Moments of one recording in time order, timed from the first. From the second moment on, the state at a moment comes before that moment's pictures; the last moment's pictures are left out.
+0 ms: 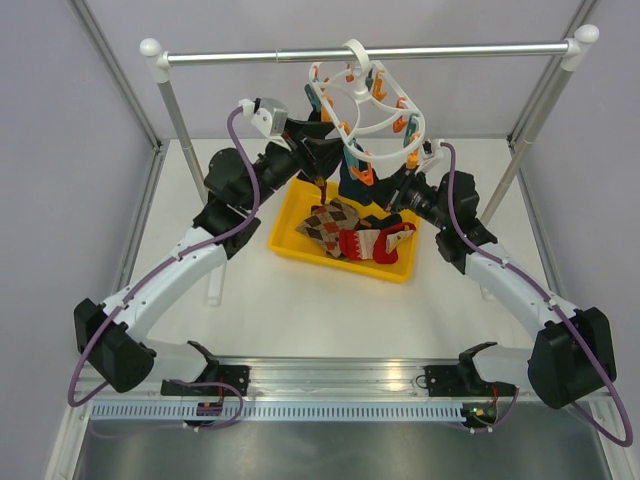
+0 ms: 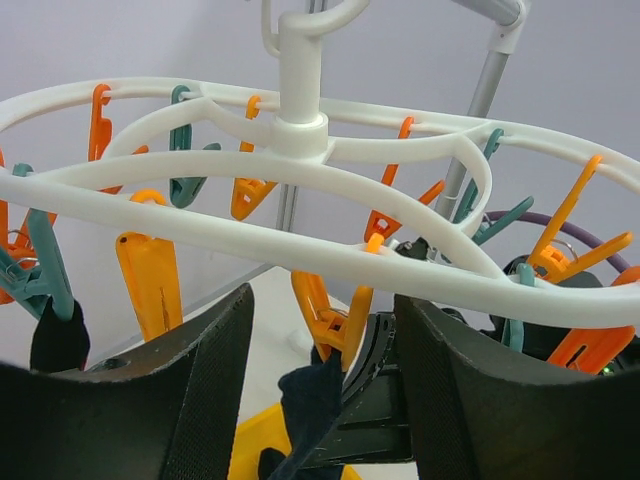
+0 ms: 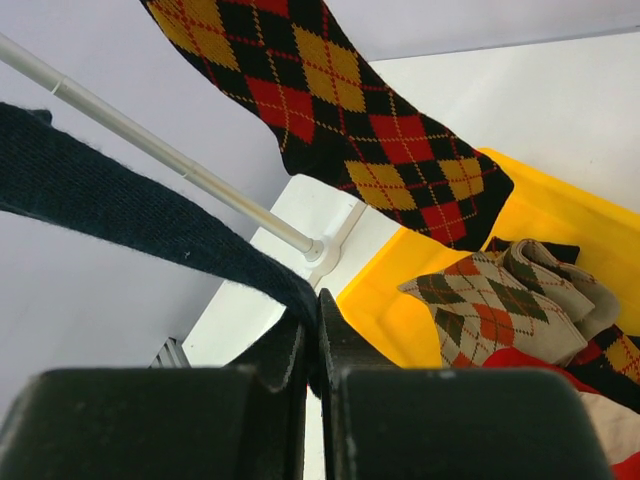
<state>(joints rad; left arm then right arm) -0.65 1.33 1.28 0.43 0.25 -0.26 0.37 1.26 0.88 0.36 -0.46 0.70</state>
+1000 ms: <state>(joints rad) -0.65 1.36 1.28 0.50 0.27 -0.37 0.37 1.25 0.88 0.33 -0.45 0.70</state>
